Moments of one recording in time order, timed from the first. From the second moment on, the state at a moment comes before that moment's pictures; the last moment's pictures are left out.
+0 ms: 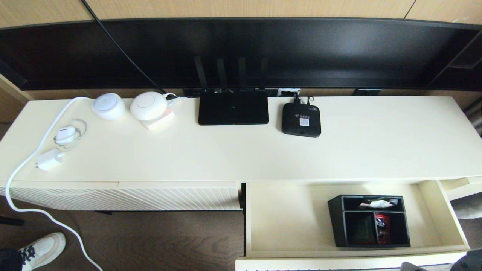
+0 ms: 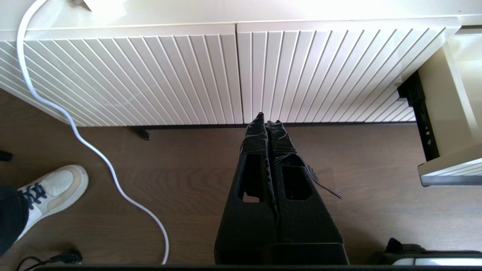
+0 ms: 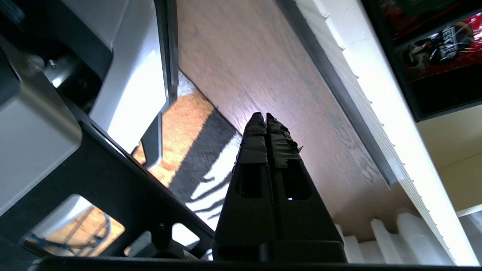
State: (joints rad) left arm 0.00 0.00 0.00 0.00 0.00 0.02; right arm 0.80 1.20 -0.36 0.20 -0.29 -0.18
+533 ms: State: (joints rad) left arm 0.00 0.00 0.00 0.00 0.00 0.02; right arm 0.76 1.27 -0.31 0.09 -0.29 -0.21
